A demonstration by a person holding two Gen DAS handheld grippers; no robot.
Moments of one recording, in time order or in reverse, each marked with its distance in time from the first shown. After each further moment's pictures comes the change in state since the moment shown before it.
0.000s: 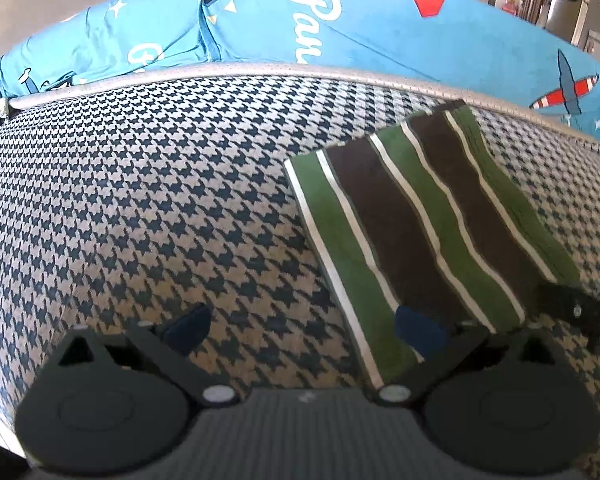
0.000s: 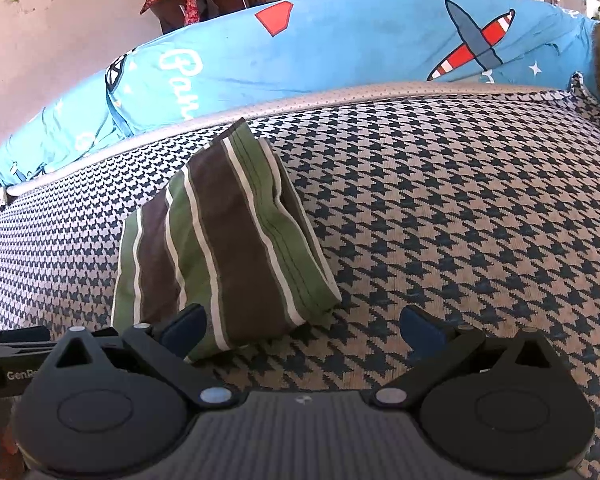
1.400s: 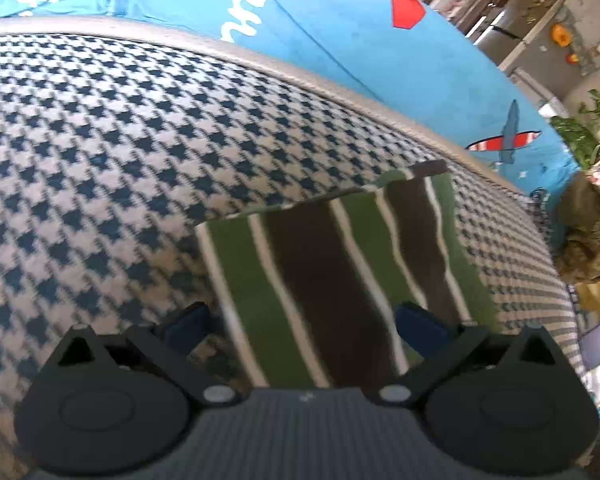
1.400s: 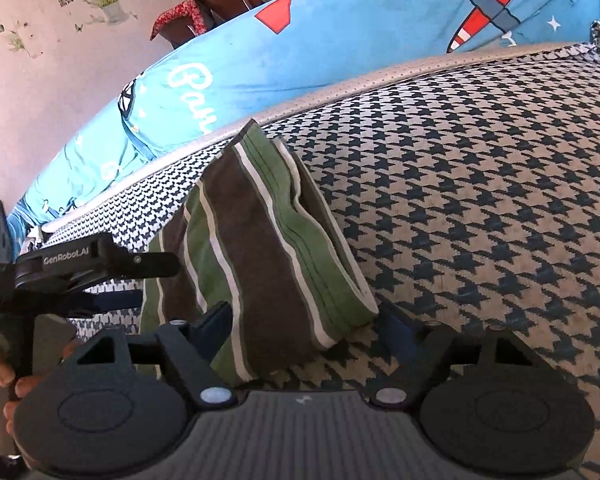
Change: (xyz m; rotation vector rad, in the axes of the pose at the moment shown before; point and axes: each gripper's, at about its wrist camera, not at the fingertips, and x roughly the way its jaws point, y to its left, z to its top) left arm 0.112 0.037 0.081 -0.087 0.093 -0.490; right arm 0.036 -0.014 0.002 0.115 -0.013 0.169
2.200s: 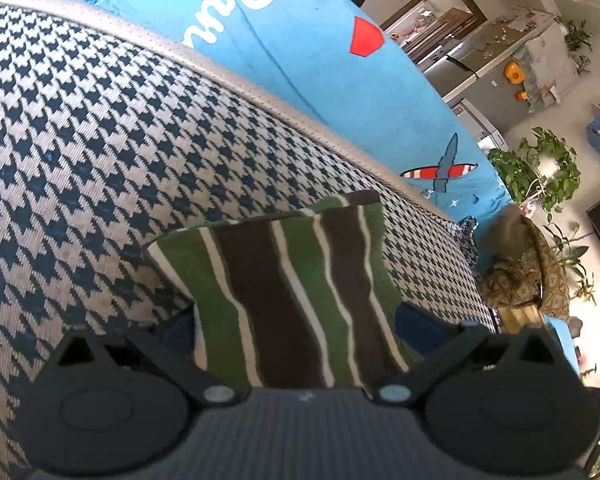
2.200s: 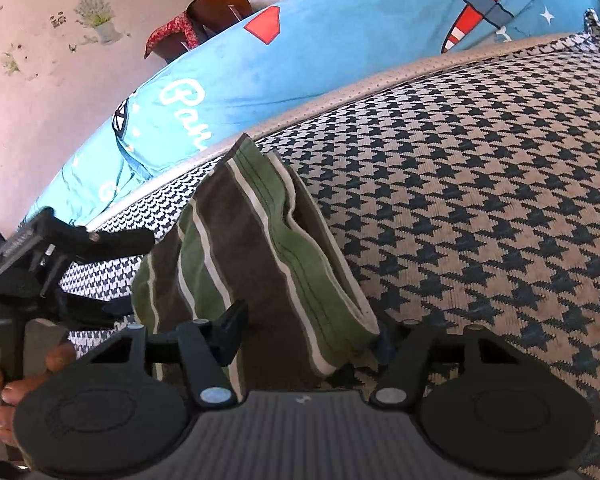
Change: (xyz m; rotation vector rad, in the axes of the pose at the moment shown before) left arm 0.006 -0.008 0.004 -0.070 -0.038 -0.225; right arm 0.010 -0.005 0.005 0.041 -0.038 0.002
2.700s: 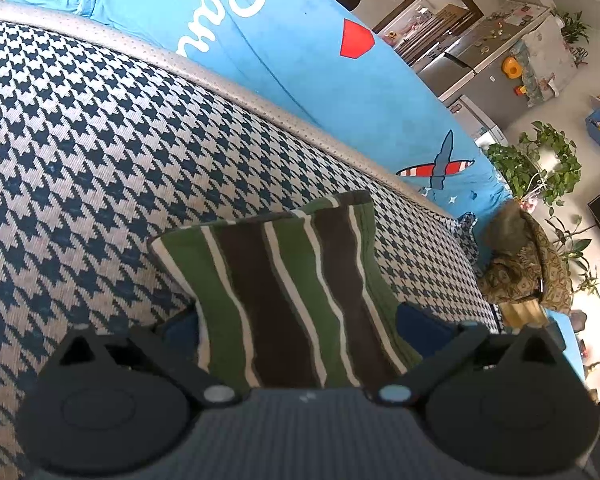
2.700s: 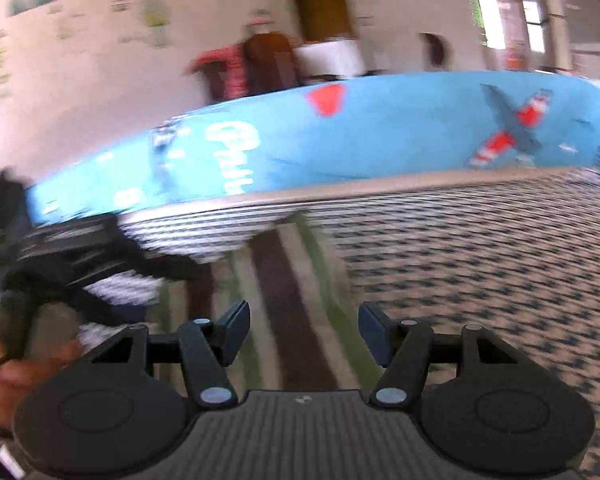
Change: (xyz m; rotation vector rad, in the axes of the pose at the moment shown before) left arm -0.009 -0.004 -0.001 0.025 -0.003 0.020; right arm -0.039 0.060 -0.003 -0.280 -0.175 -0.007
